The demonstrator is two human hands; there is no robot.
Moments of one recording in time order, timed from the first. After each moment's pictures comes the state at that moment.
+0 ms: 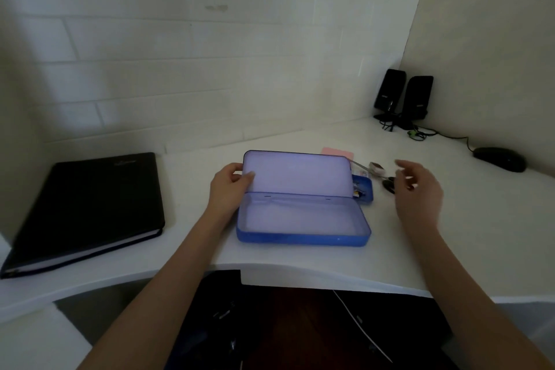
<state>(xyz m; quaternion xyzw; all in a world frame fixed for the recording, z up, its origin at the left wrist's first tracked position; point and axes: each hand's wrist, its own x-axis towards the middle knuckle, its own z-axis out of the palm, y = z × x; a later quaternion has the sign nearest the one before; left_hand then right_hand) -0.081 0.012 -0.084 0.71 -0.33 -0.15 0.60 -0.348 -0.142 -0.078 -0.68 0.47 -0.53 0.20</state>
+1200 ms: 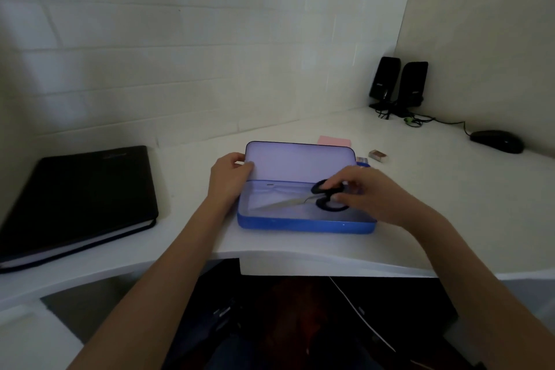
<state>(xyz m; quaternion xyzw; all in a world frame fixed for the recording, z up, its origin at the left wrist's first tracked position) -0.081 -0.001 -0.086 0.76 -0.34 -0.11 0.54 -0.328 -0.090 -0.056 -0.91 0.23 -0.21 0.27</state>
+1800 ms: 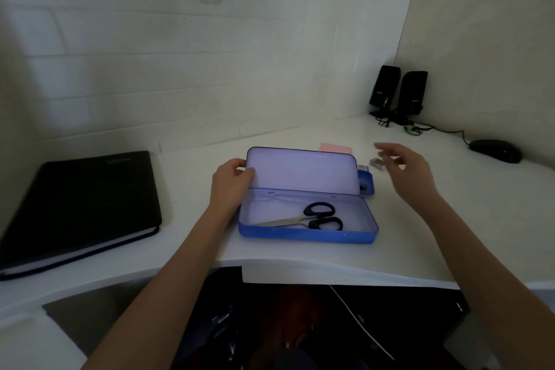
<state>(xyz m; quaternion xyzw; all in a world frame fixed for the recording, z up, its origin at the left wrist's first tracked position) -0.082 0.002 -0.084 0.74 -0.35 -0.11 0.56 -0.341 -0.158 -0.062 -0.78 0.39 -0.44 0.22</state>
